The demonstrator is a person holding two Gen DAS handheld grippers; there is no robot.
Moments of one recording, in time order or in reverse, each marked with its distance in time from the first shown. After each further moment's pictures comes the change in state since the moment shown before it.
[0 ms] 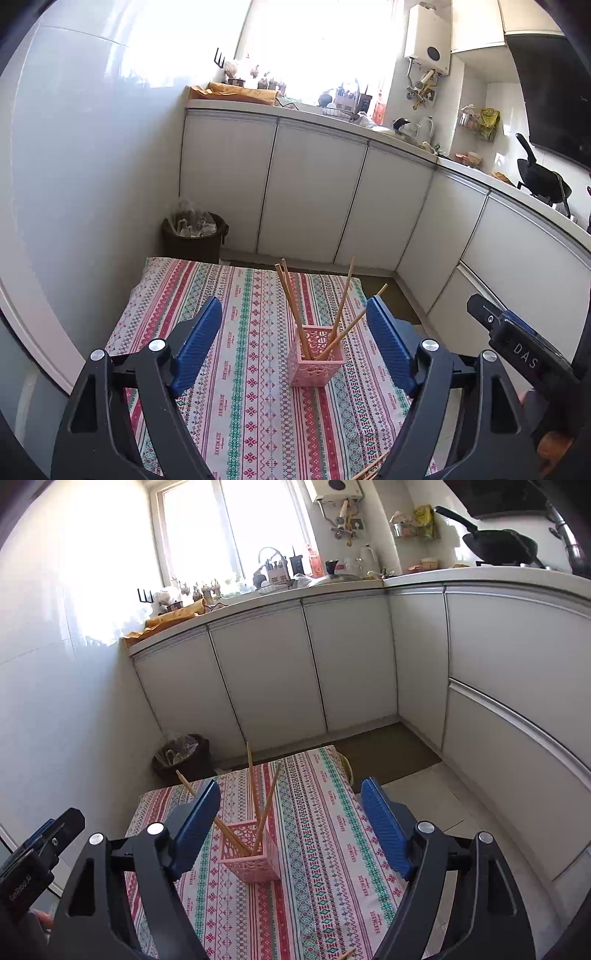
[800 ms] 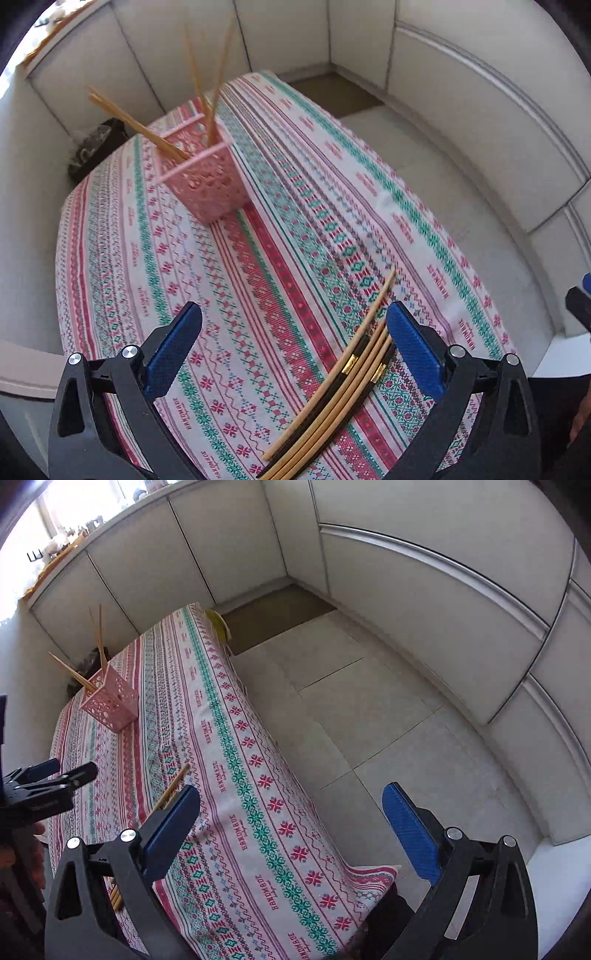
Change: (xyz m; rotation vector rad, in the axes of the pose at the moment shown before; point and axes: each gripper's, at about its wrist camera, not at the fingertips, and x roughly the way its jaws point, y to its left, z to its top) left arm 0.124 -0.102 -0.167 0.537 0.704 -0.084; right arm -0.050 -0.171 -0.152 0.218 0.484 -0.260
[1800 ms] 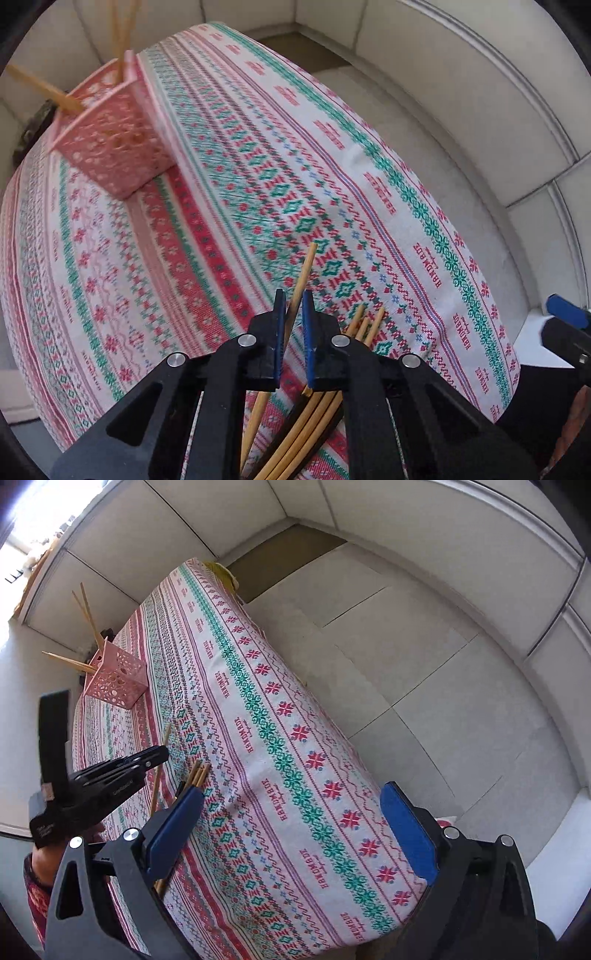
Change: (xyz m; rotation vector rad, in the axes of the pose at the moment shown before) left arm 0.035 0.014 -0.021 -0.022 0.092 -0.209; right arm 0.055 0.019 -0.011 0.142 0.260 0.139
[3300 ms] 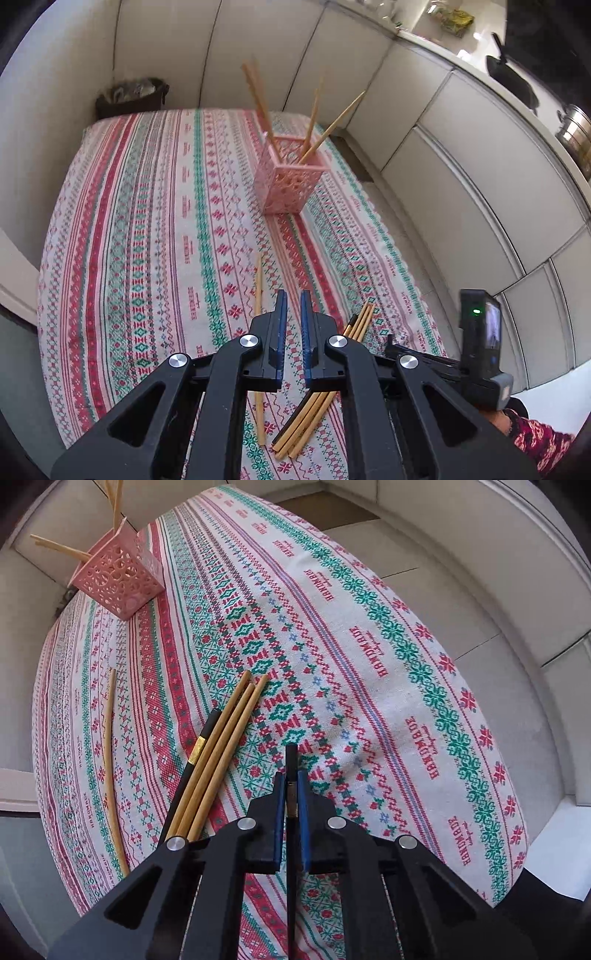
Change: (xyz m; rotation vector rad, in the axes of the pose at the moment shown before) left arm -0.119 0.104 -0.079 -0.323 -0.313 -0.105; right arm 0.077 0.101 -0.068 -0.137 0.078 -0.160
